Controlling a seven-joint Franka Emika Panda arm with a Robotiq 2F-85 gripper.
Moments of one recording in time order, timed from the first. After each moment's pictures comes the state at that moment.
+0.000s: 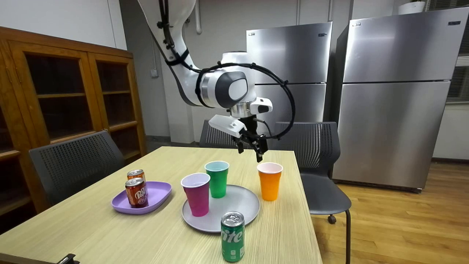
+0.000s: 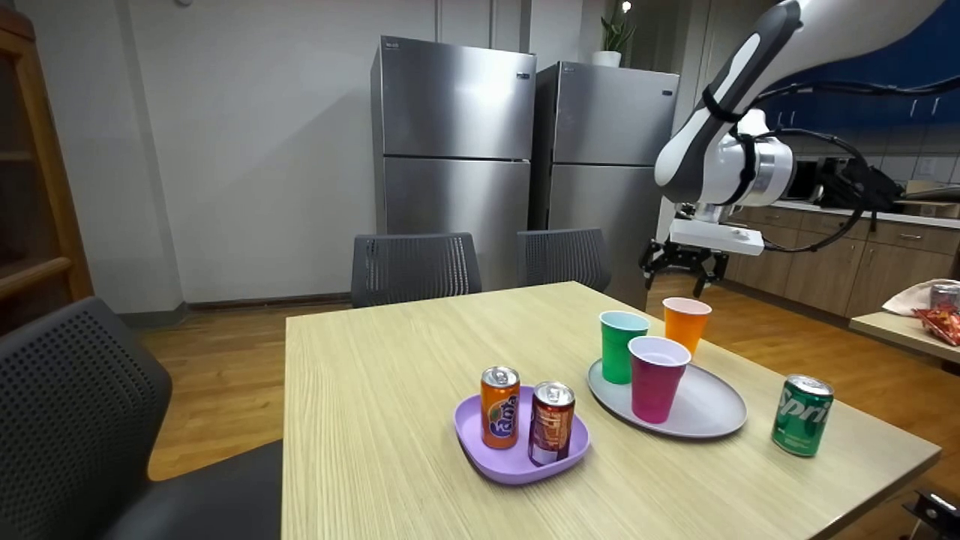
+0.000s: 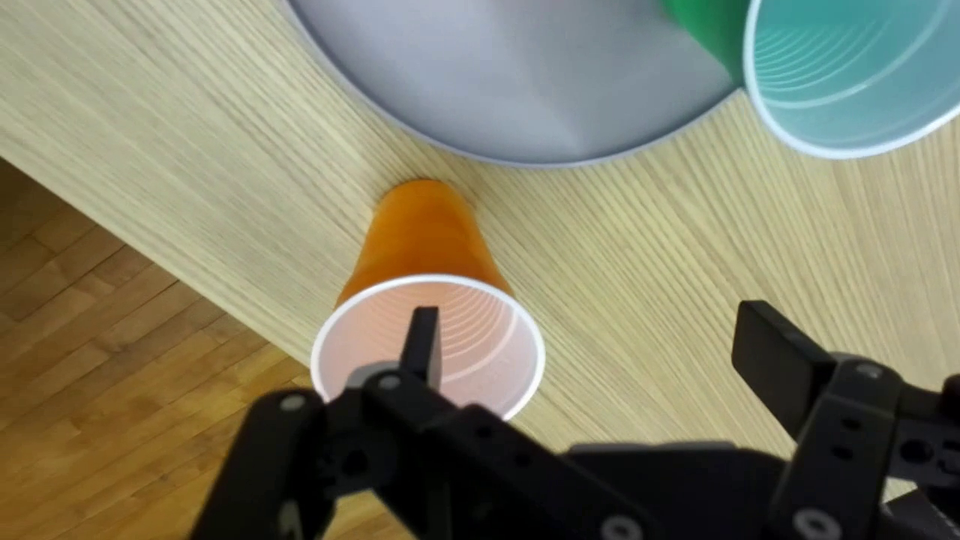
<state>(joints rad) -0.19 0.50 -0.14 -2.01 0.16 2.77 0.12</state>
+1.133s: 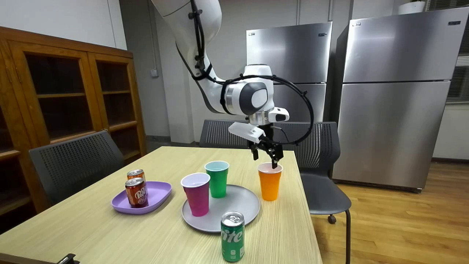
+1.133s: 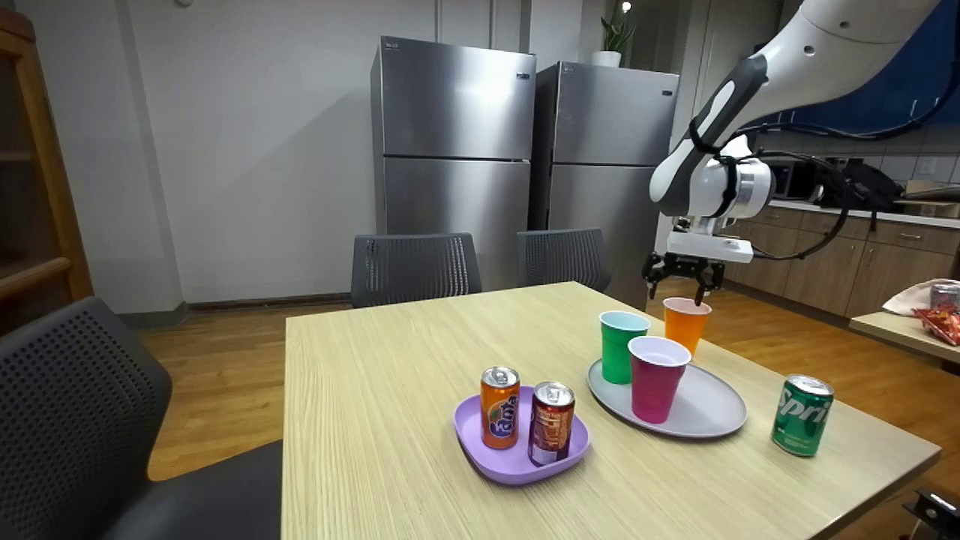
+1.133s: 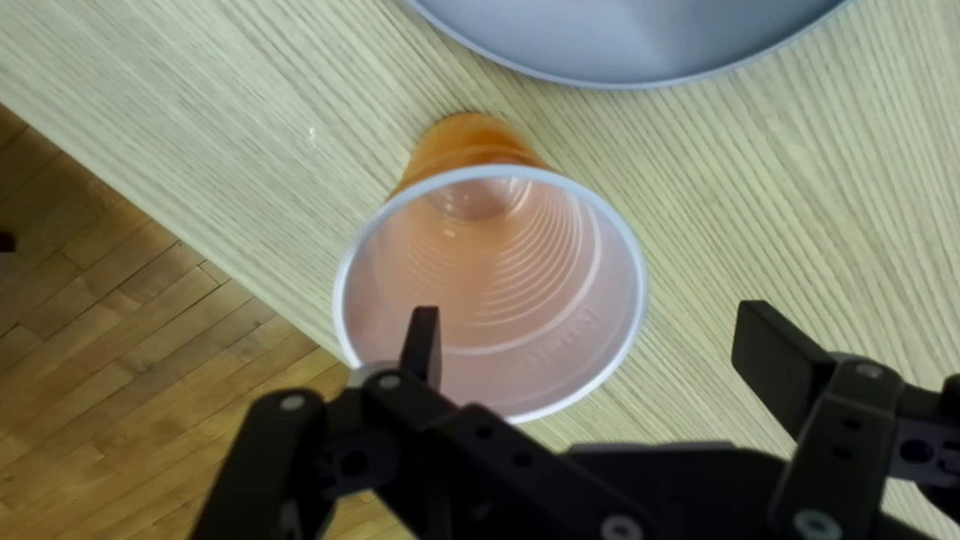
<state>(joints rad) -0.24 0.70 -0.15 -1.73 0.16 2.62 0.11</state>
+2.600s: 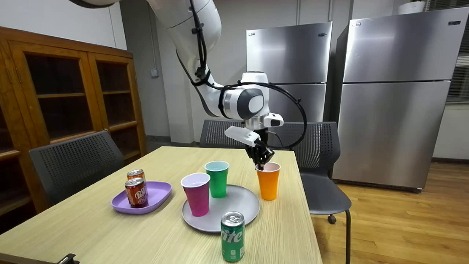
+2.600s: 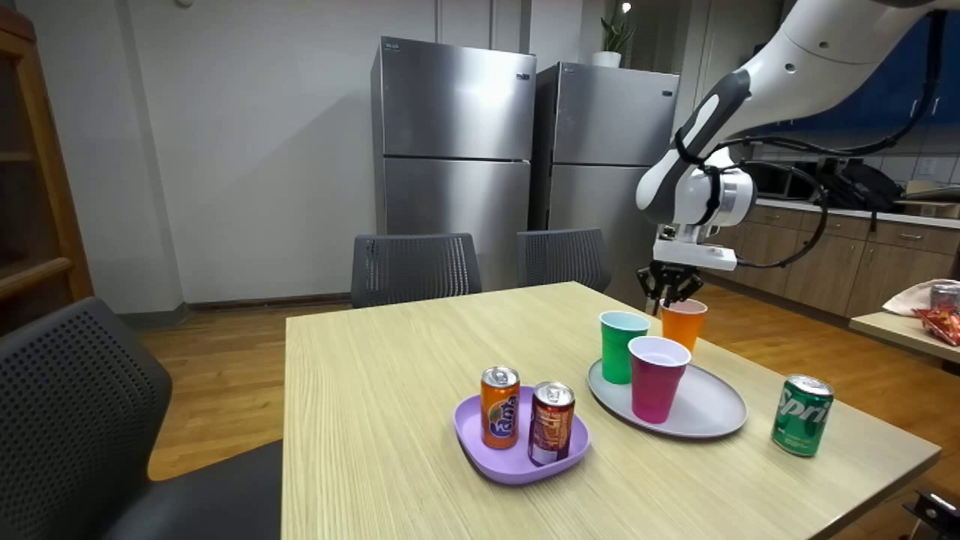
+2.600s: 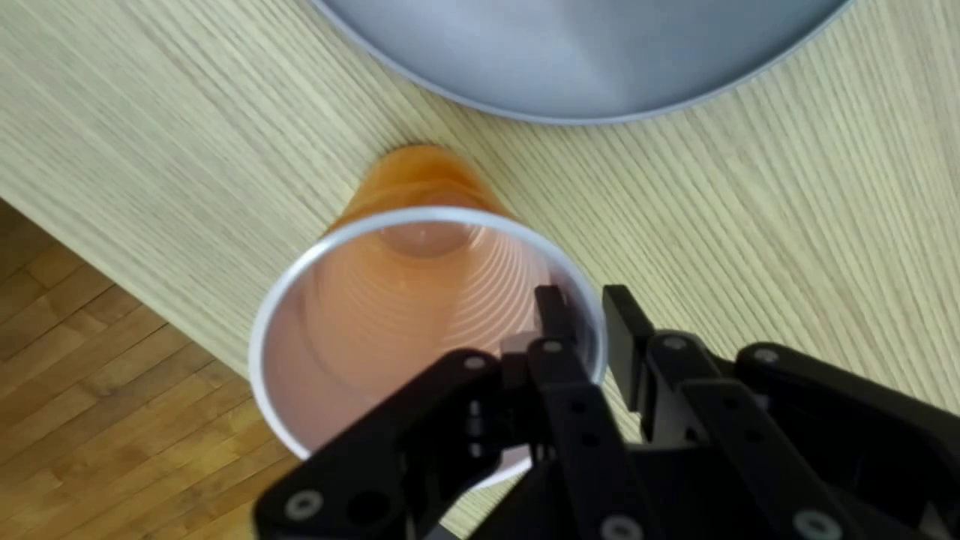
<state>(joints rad) -0.24 0.76 -0.12 -1.66 0.16 2.58 0.11</state>
